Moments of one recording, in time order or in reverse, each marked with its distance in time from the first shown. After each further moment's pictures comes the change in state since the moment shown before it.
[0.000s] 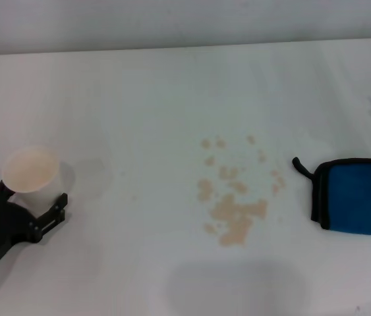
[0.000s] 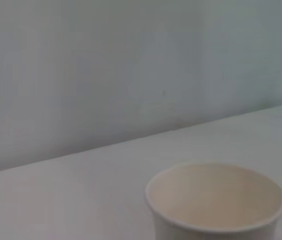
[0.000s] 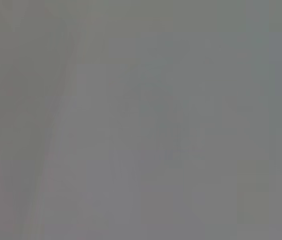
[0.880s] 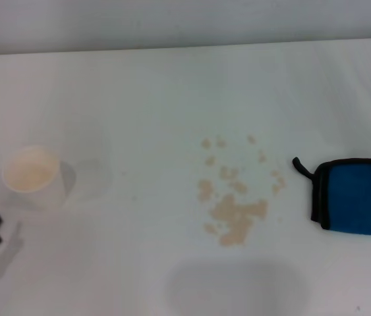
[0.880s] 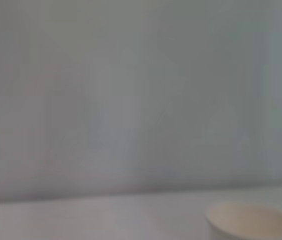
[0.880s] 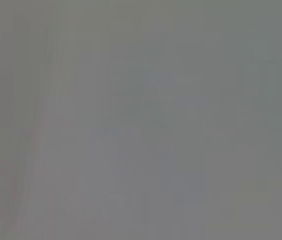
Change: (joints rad) left arm 0.223 0.005 -0.004 -0.008 -0.170 -0.294 0.016; right arm -0.061 -0.008 -0.014 -0.083 -0.017 -0.010 0.157
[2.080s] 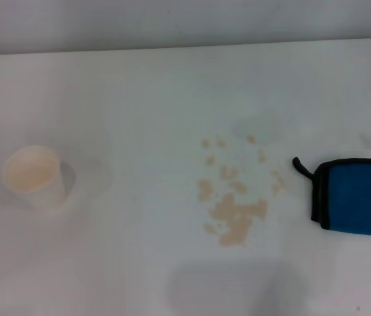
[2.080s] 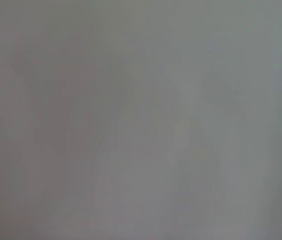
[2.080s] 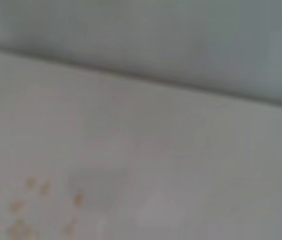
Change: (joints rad) left arm -0.014 0.011 -0.026 -0.025 -0.342 -0.046 -0.001; right arm 0.164 -0.014 -0.055 -1.131 -1.449 0.394 1.801
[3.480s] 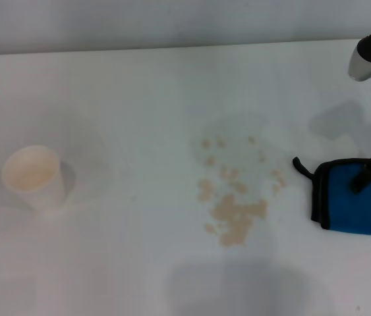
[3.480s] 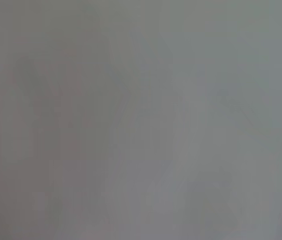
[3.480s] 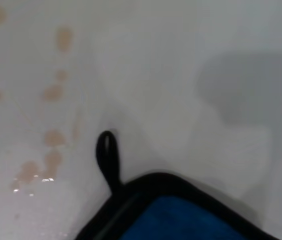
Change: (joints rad) left arm -0.070 0.017 0.000 0.013 -0.059 0.060 0.012; right arm 0.152 0.024 -0.644 0.287 -0.387 -0.134 0.486
